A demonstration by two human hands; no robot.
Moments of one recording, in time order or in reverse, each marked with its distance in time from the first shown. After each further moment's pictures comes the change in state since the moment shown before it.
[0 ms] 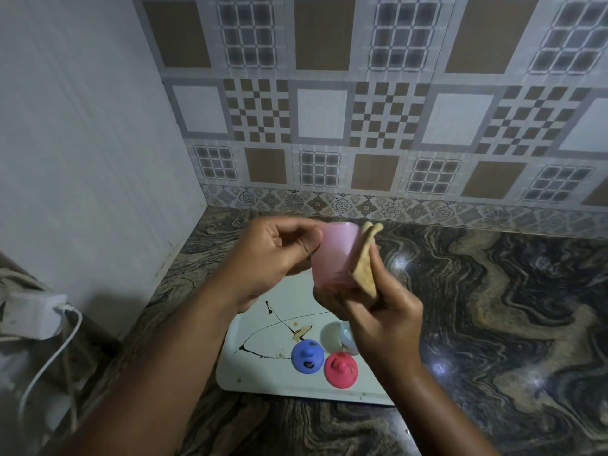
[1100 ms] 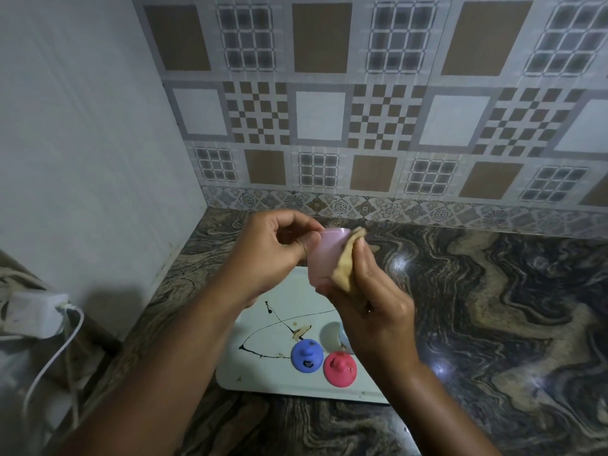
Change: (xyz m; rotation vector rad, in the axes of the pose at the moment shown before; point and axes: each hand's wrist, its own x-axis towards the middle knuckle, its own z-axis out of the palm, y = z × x) left_hand -0.001 0.011 0.008 0.232 0.113 0.054; right_hand -0.001 -0.006 -0.001 -0.242 -0.110 -0.195
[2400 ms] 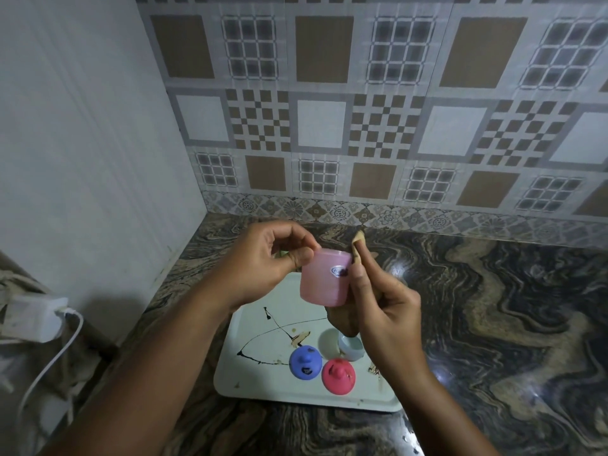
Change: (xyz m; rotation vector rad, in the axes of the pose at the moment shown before) left_hand 0.005 -0.022 -0.021 0.045 -0.175 0.084; right_hand 0.013 -0.023 -0.010 0.517 0.036 0.477
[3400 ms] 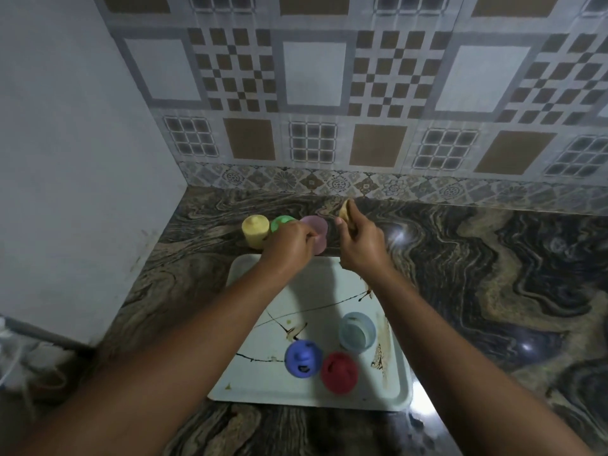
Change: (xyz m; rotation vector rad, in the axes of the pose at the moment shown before) left_hand 0.114 -0.168 0.065 0.671 0.063 -0.093; right_hand 0.149 0.160 -0.018 -0.759 -0.114 0.153
